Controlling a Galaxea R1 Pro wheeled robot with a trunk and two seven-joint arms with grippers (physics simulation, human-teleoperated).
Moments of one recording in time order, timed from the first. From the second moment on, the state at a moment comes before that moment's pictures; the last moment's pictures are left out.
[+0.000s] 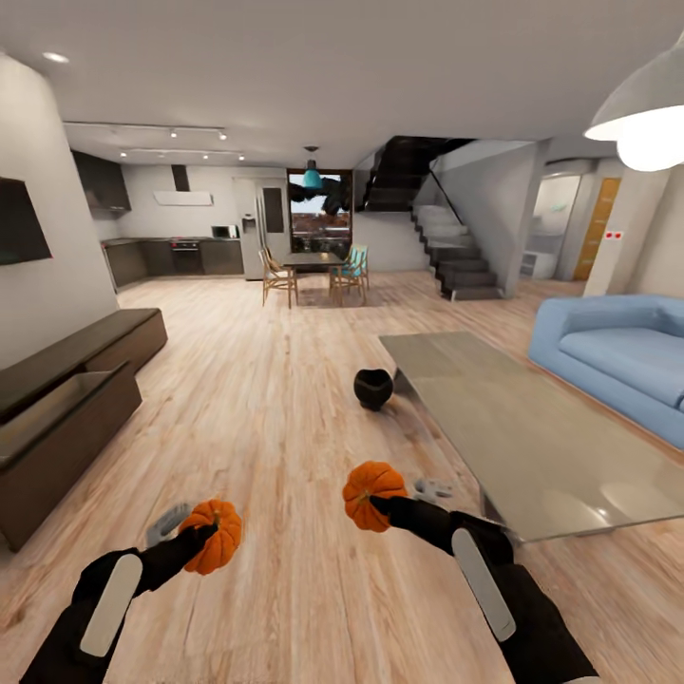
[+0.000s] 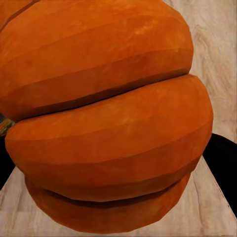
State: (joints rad) left arm -0.34 0.08 0.23 -1.14 0.68 0.71 0.19; right arm -0.40 0.01 0.16 -1.25 -0.52 0.68 0.03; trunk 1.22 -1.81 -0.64
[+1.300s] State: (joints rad) left arm -0.45 0.05 -0.03 -1.06 0.61 0.83 0.45; right arm -0.71 0.13 0.01 -0.53 -0.38 0.63 -0.37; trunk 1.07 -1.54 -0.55
